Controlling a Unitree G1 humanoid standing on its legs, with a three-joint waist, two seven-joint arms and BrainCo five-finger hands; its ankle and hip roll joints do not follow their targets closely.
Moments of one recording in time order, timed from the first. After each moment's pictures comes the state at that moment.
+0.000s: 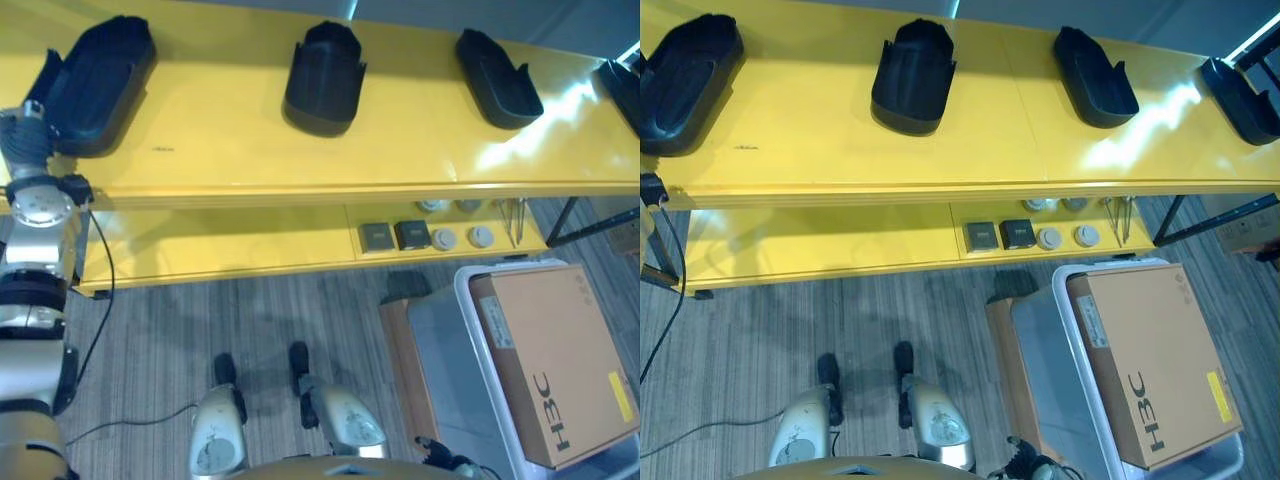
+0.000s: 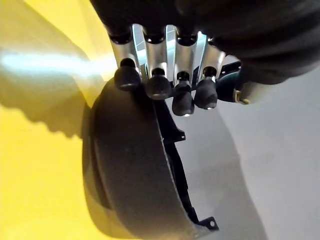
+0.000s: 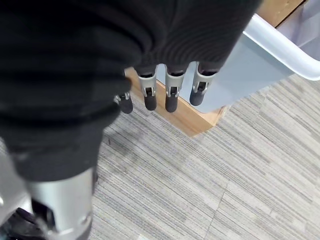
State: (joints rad) left arm -0.78 0.84 -0.09 0.74 -0.41 -0.10 0.41; right arm 0.11 -0.37 0.47 0.91 -0.26 0.09 -0.07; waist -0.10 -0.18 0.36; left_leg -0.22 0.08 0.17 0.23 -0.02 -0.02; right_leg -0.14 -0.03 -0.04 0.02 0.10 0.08
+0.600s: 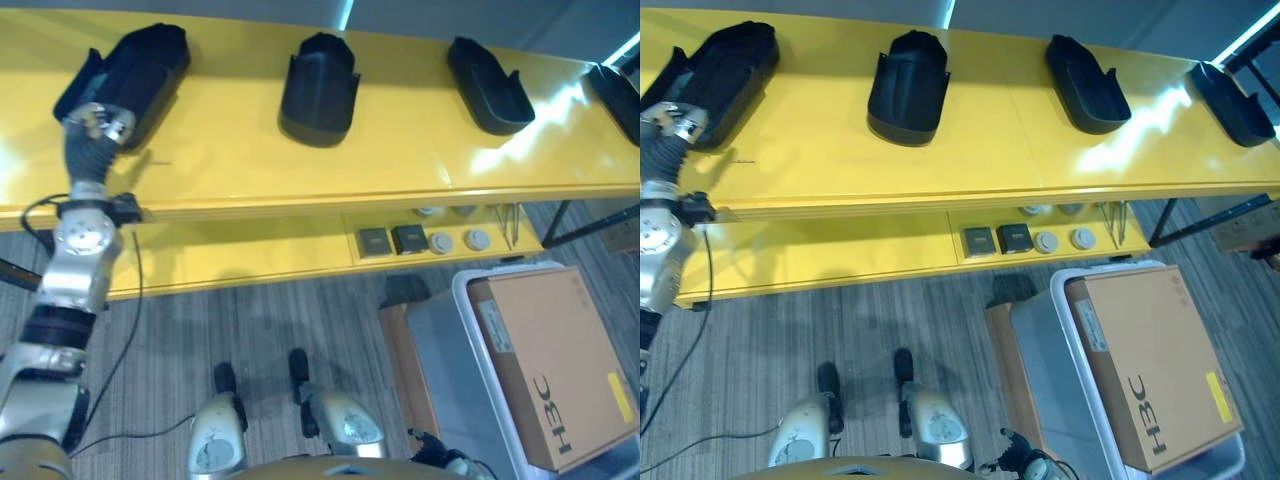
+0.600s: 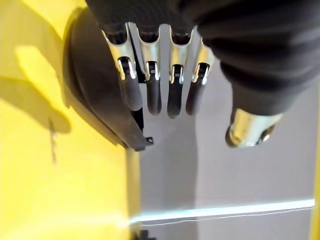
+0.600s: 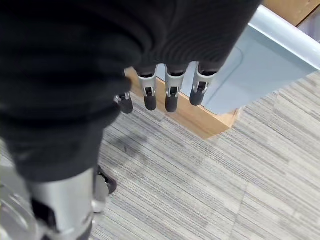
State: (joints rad) left arm -0.36 0.67 -0.06 0.07 -0.52 -0.18 0.28; right arm 0.12 -0.36 0.42 0.85 -0.24 0.13 -0.07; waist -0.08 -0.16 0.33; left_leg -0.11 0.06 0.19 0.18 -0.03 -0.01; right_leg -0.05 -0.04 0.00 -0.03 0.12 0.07
